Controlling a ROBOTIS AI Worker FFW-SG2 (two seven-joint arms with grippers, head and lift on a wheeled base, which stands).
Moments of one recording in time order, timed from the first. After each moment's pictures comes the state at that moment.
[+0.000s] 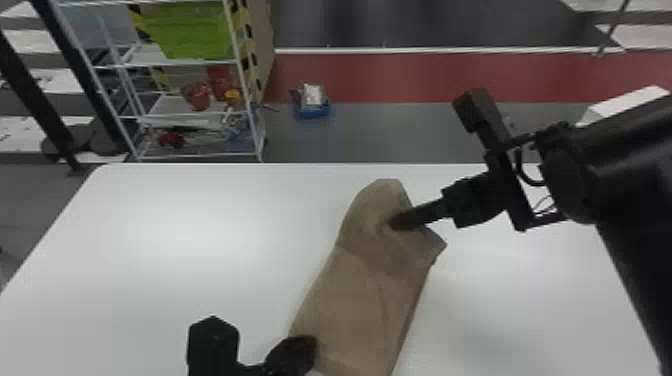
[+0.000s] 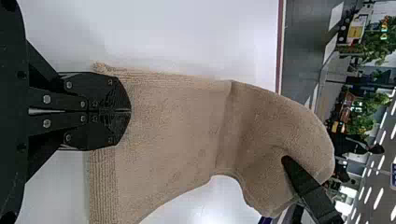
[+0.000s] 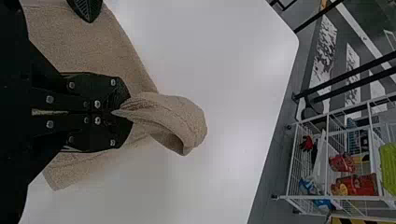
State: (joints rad) left arm 0.64 0.13 -0.11 -2.22 0.02 0.60 -0.37; right arm -0.46 -0.26 0.31 -1.90 -0.02 1.57 0.89
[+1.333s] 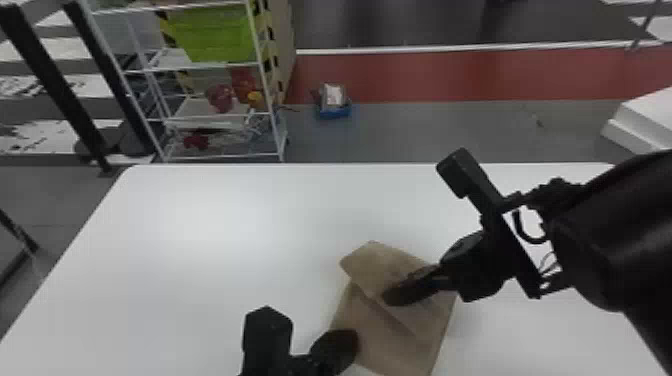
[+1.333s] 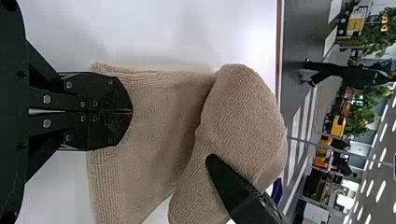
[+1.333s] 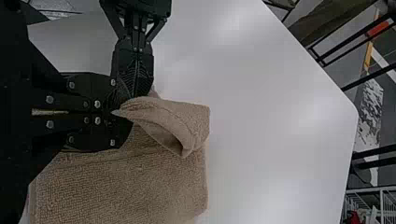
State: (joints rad) left arm 0.58 0.12 -0.18 -2.17 -0.01 0.61 -0.33; right arm -0.33 -0.32 0.45 -2.04 -0.03 1.57 1.01
